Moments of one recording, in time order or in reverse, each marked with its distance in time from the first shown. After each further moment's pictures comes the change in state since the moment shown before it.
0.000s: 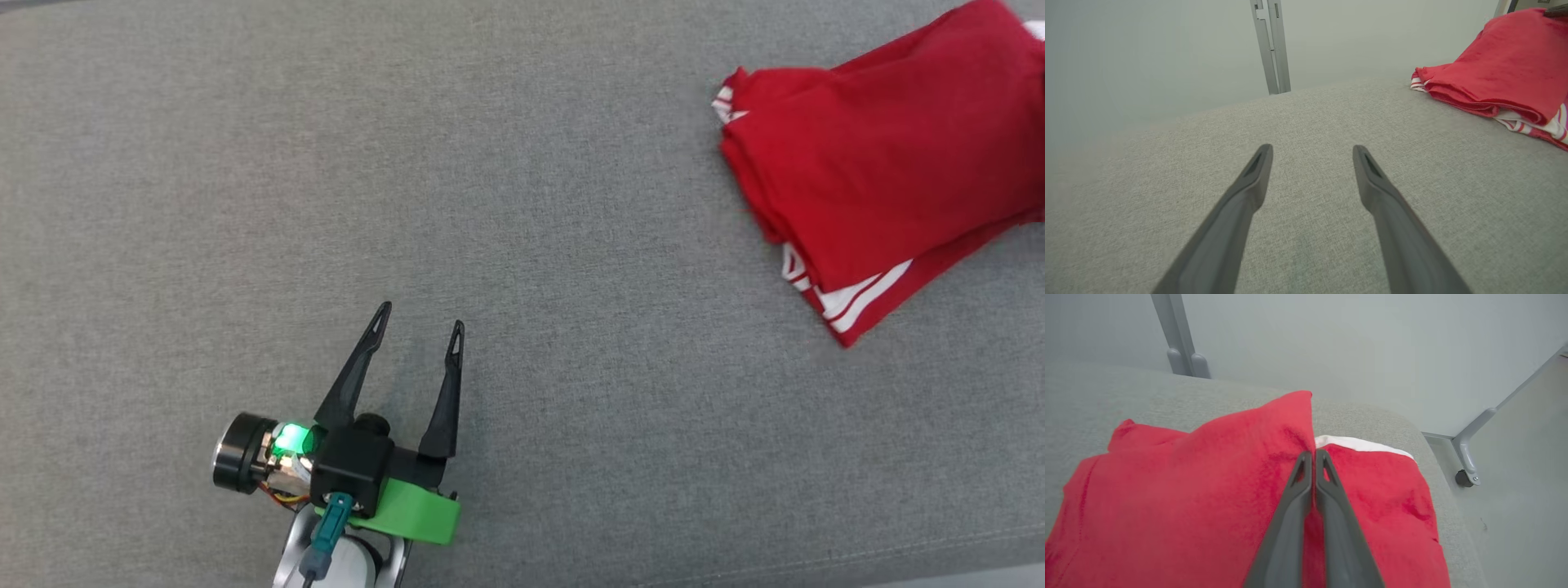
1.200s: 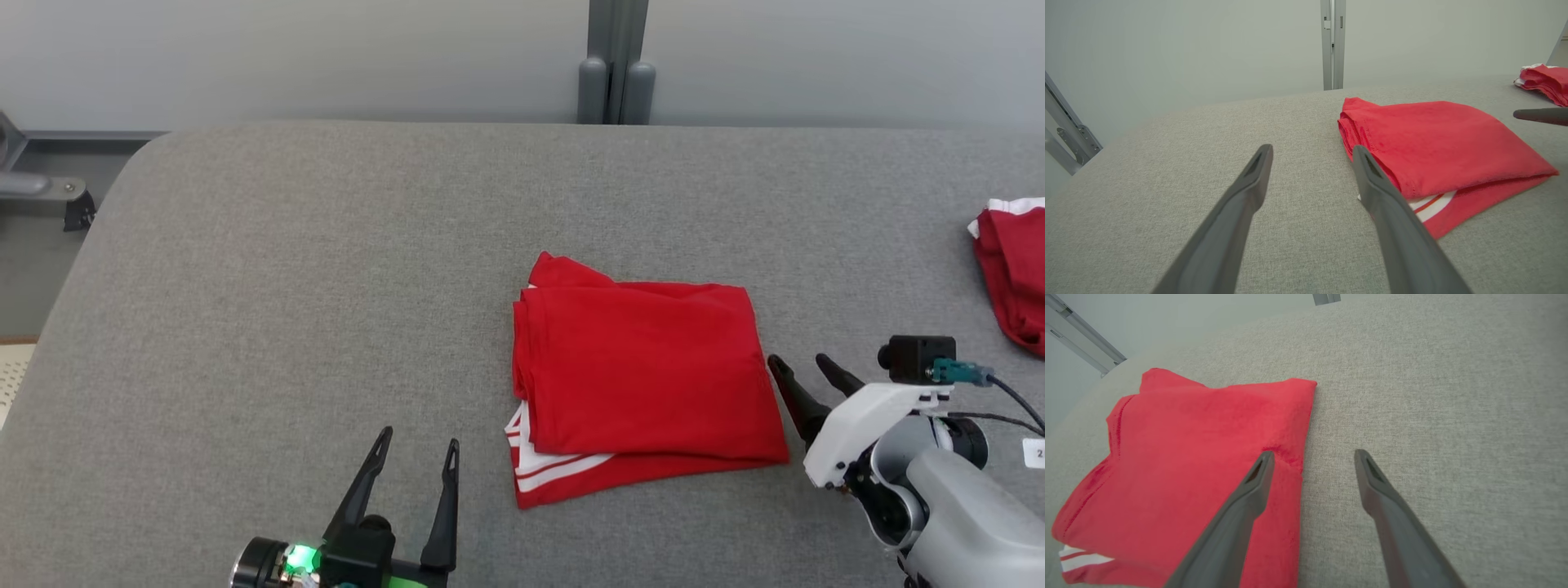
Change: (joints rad) left arm 0.206 -0.019 0.006 0.054 -0.042 0.025 0.000; right arm 0.490 0.403 -0.187 -0.070 0.001 -0.001 0.056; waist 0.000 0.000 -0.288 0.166
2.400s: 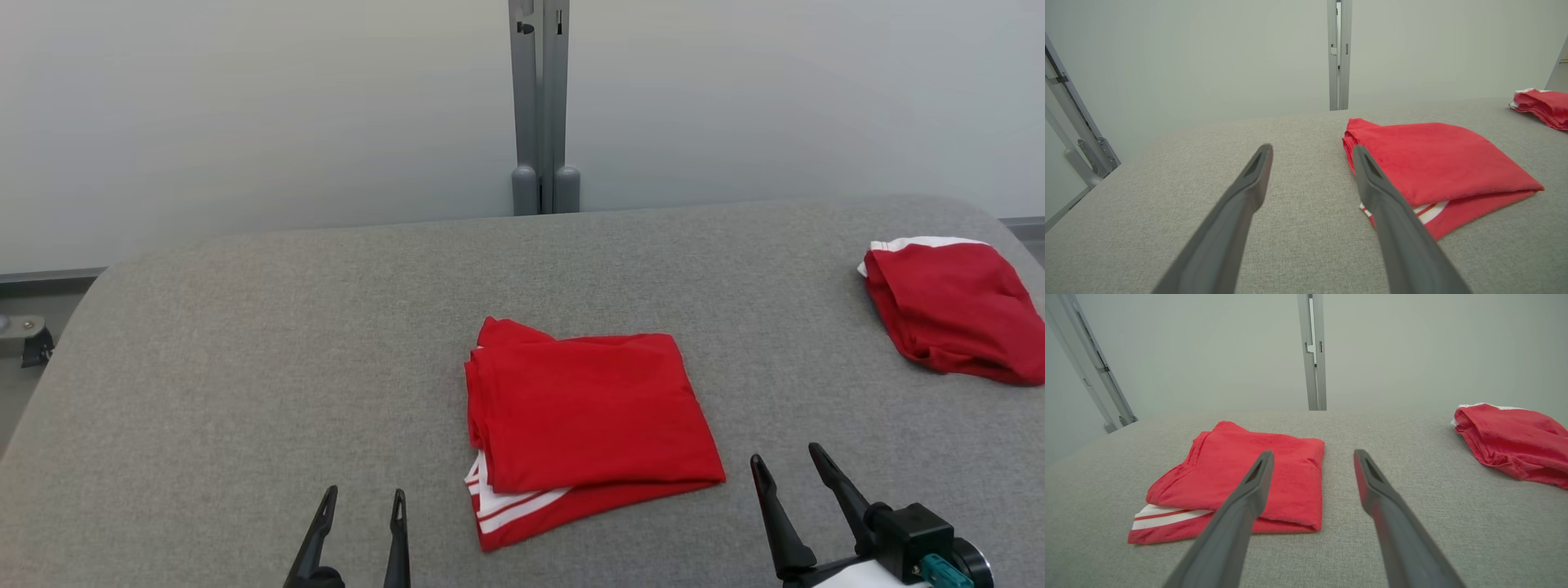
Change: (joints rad) left arm 0.122 0.000 0.095 -0.022 -0.021 0.029 0.000; right arm 0.548 0.258 -0.377 -0.547 -0.650 0.000 -0.156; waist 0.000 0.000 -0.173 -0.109
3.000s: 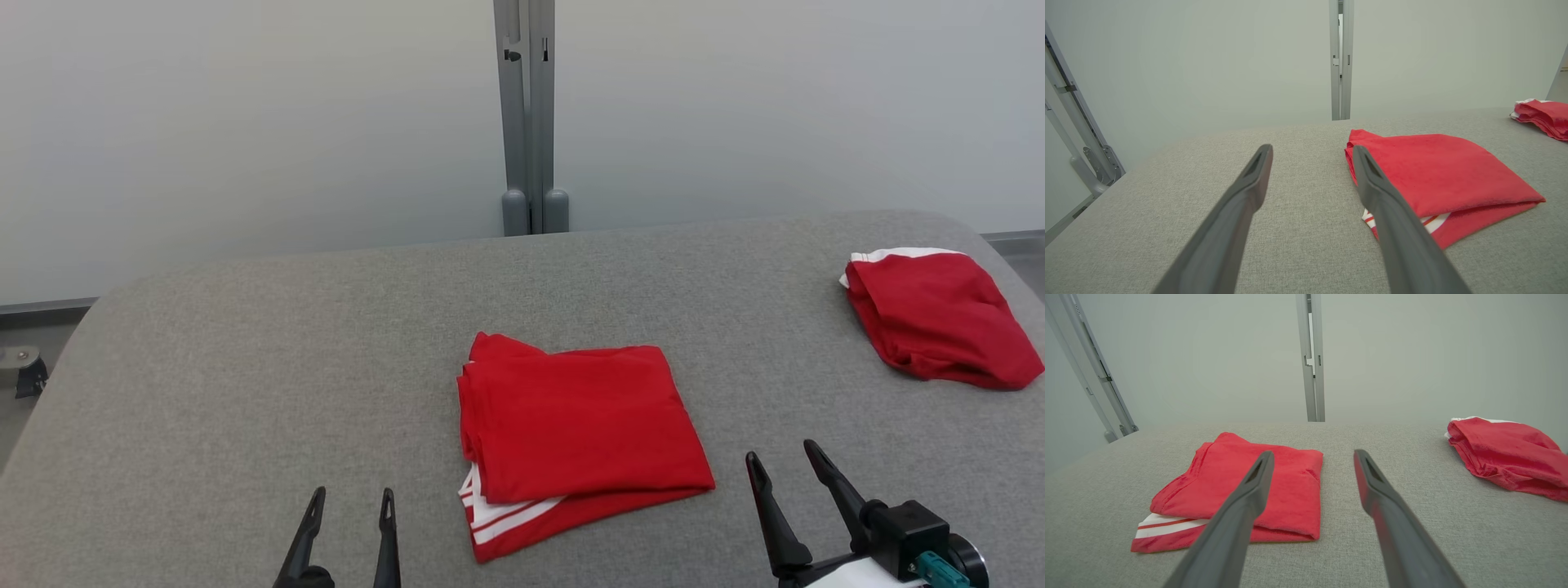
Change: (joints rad) left arm 0.000 0.000 0.014 0.003 -0.009 0.013 0.000; right arm -0.008 -0.002 0.010 0.000 0.000 0.000 0.000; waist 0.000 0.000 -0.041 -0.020
